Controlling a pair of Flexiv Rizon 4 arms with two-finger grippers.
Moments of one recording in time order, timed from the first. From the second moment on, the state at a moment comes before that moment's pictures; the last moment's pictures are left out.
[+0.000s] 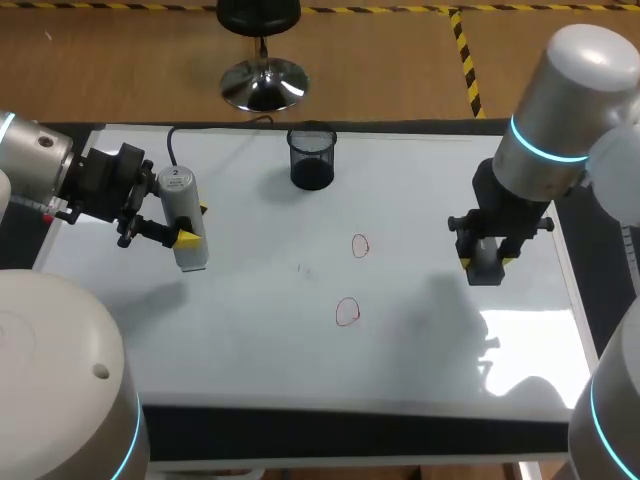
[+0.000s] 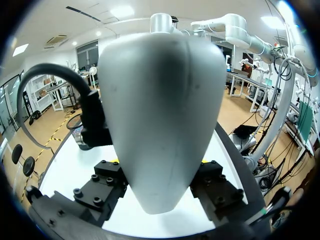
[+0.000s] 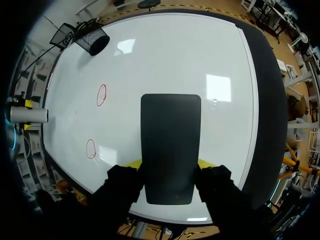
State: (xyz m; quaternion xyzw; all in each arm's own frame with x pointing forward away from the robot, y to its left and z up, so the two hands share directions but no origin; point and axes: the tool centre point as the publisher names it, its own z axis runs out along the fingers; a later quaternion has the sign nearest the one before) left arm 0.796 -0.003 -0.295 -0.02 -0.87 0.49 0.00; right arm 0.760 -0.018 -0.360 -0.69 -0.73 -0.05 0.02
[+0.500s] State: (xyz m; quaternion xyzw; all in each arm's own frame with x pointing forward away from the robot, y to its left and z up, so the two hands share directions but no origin) left arm 0.784 -0.033 -0.293 -0.04 -0.85 0.52 0.01; right arm 0.760 -0.018 -0.360 -0.69 -0.73 -0.05 0.02
